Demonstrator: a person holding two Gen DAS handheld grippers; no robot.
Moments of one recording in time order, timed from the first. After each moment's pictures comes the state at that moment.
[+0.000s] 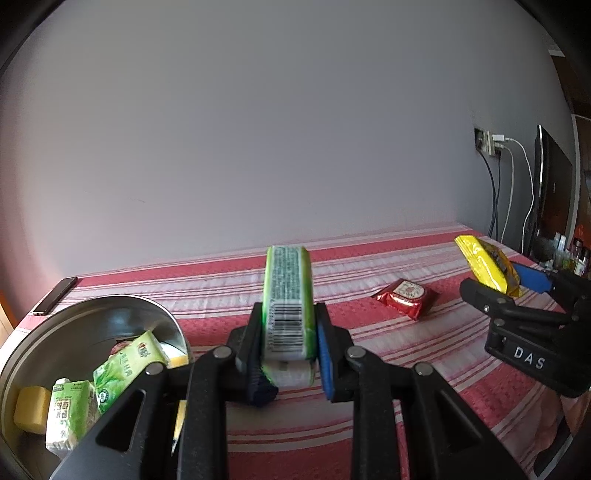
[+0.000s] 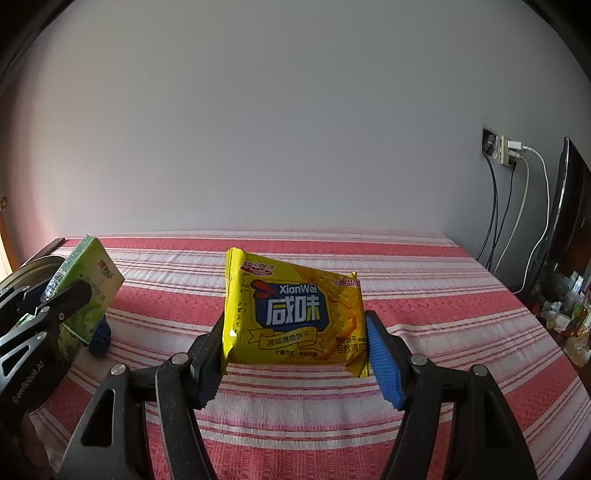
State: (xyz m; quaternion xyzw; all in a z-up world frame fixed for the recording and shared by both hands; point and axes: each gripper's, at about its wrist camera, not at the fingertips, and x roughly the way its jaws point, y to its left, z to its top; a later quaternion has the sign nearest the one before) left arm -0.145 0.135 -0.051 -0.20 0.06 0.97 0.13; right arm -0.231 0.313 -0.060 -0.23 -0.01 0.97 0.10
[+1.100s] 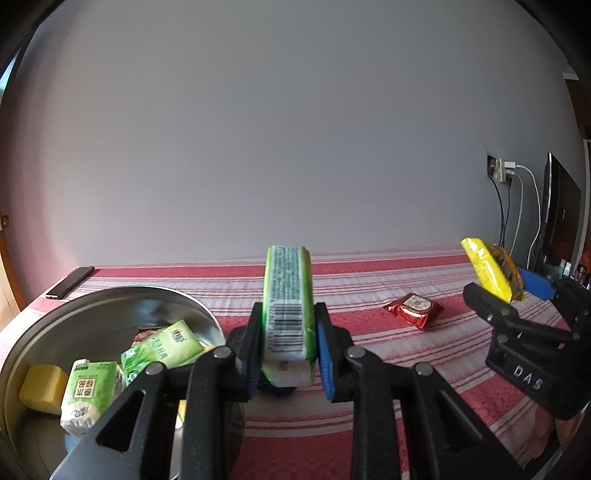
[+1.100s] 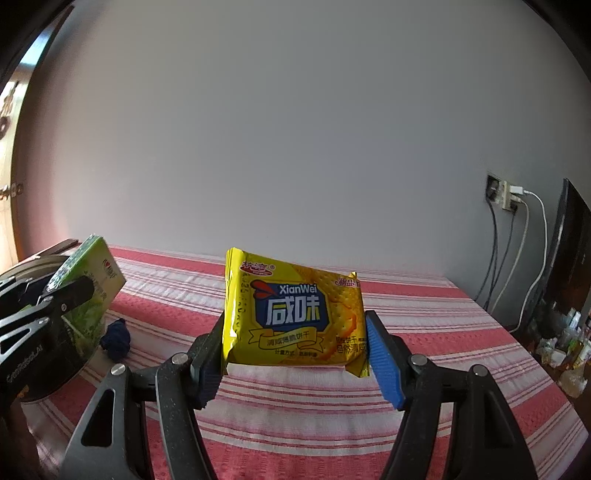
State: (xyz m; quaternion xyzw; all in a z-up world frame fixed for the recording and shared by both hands) left arm -0.123 0.108 -0.047 -0.17 0.01 0.98 0.10; right arm -0.211 0.280 -0.051 -0.16 -0.05 0.98 0.08
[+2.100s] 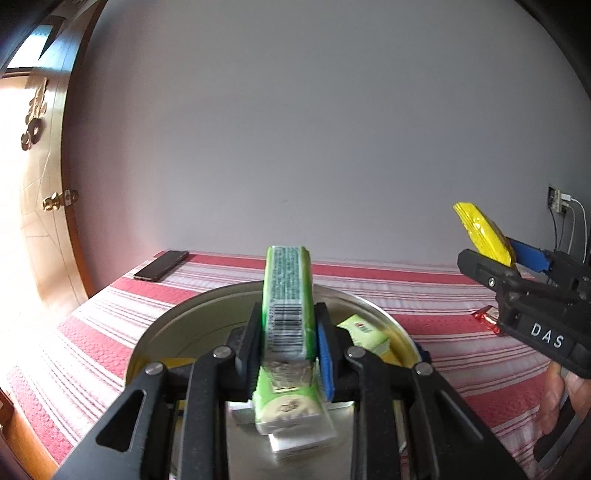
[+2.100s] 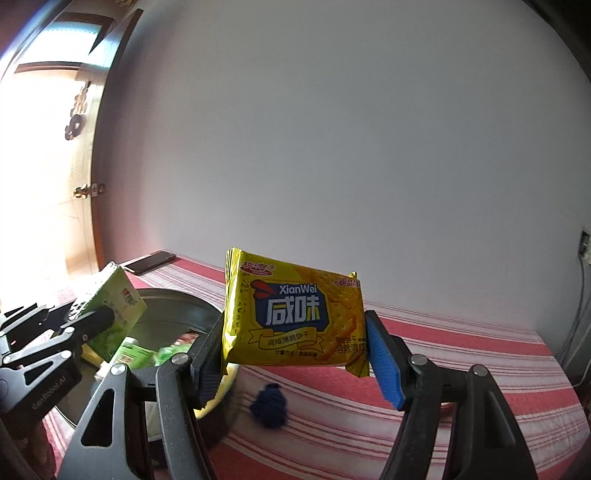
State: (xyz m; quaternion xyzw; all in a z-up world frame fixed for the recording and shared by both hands) left arm -0.095 -0.028 -0.021 -0.18 -0.02 0.98 -0.02; right arm -0.237 0.152 -0.003 -0.14 -0.07 0.98 -0.10
